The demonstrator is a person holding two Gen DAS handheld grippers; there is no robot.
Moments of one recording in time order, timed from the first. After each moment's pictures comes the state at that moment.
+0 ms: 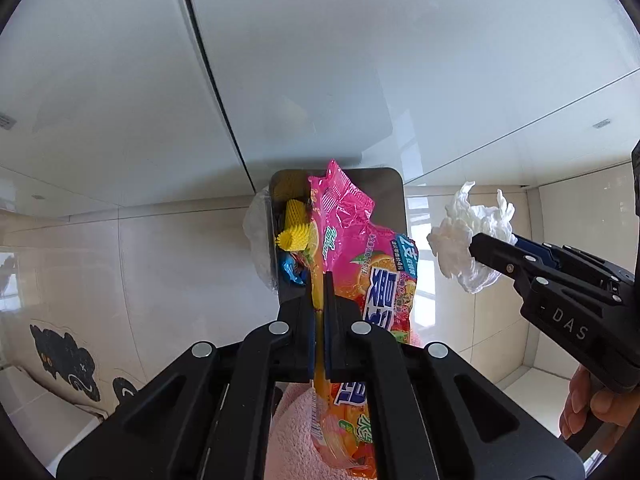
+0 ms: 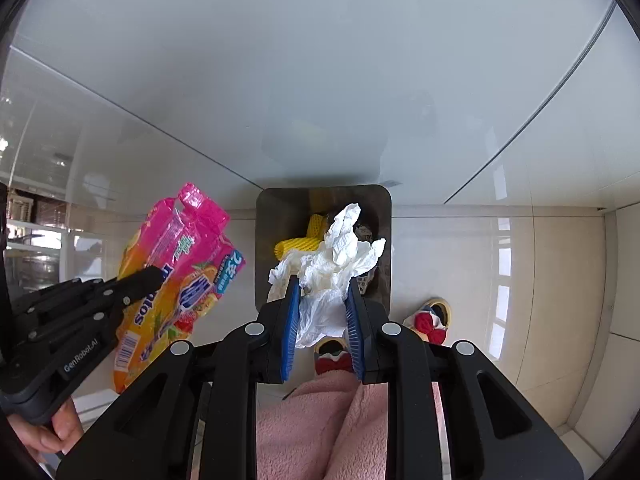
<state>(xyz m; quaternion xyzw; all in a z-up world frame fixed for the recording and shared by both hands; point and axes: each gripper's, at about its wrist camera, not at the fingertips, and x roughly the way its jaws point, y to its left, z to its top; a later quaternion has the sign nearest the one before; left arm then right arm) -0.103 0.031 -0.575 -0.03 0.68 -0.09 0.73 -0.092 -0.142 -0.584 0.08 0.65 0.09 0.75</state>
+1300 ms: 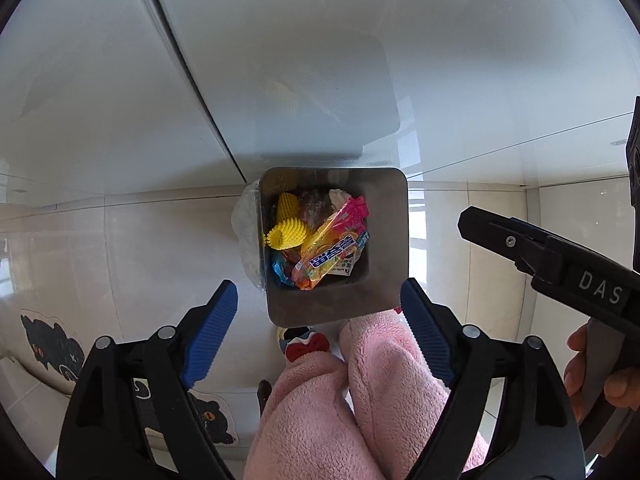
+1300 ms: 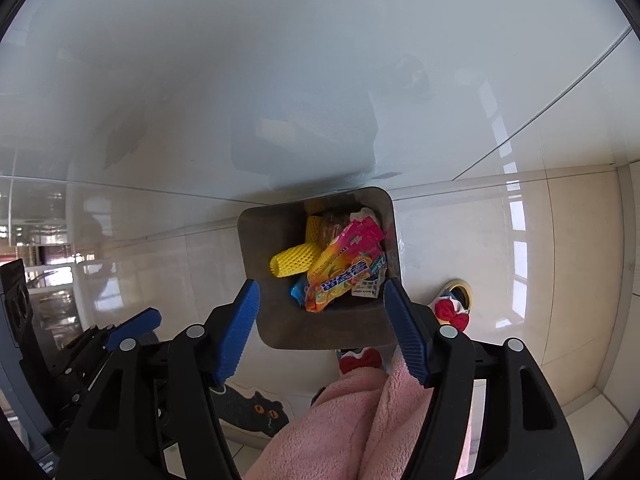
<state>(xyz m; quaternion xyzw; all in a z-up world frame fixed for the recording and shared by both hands) -0.082 0.022 -0.593 -0.05 0.70 -0.09 0.71 -0.052 -0.153 -0.614 0.15 0.69 0.05 0.71</state>
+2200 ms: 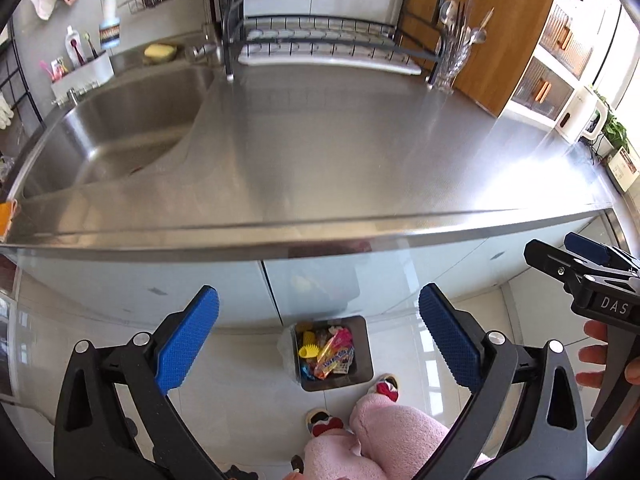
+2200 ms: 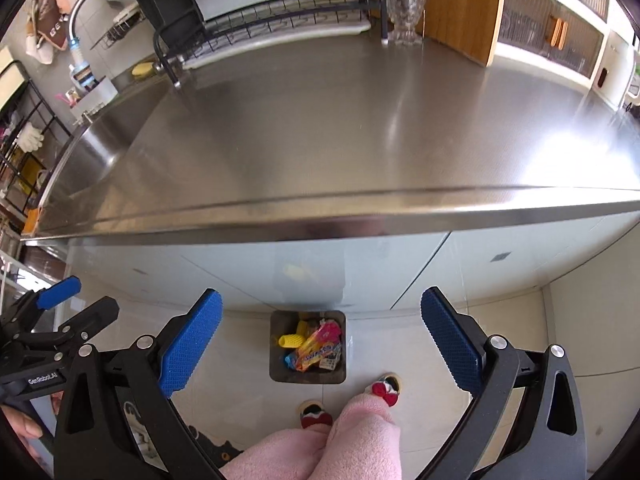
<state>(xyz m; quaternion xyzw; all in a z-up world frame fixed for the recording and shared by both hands) -0.106 0.038 -0.218 -0.01 0.48 -0.08 0.88 -0.098 -0.195 -0.256 0.05 0.49 0.03 0.87</state>
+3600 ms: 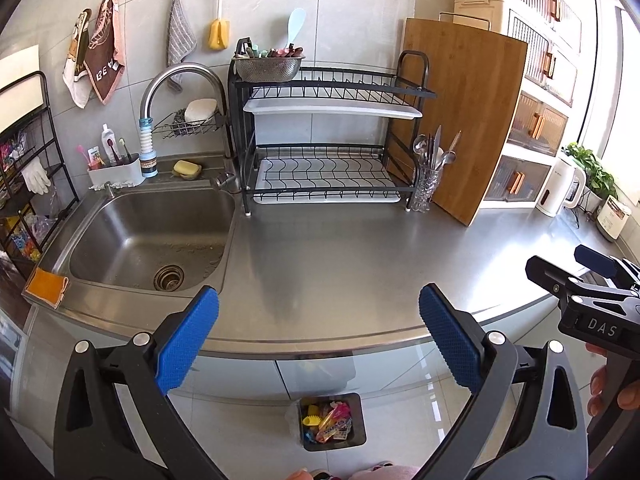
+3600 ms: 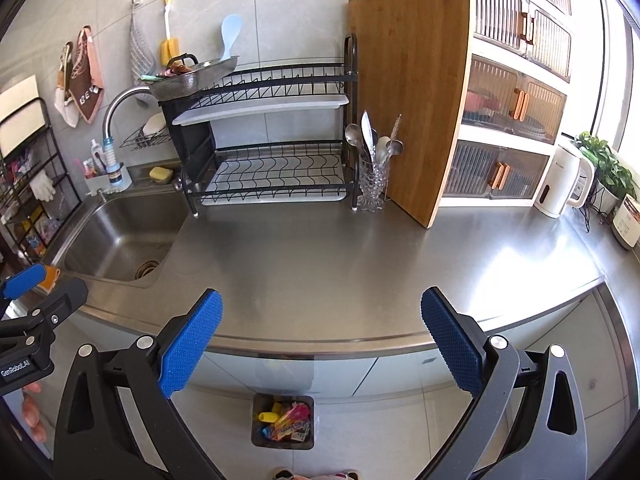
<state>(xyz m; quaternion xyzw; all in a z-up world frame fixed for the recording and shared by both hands) -0.133 0.016 -0.065 0.00 0.34 -0.05 0.94 -0.130 -0.202 -0.079 0.02 0.35 0.00 0.94</state>
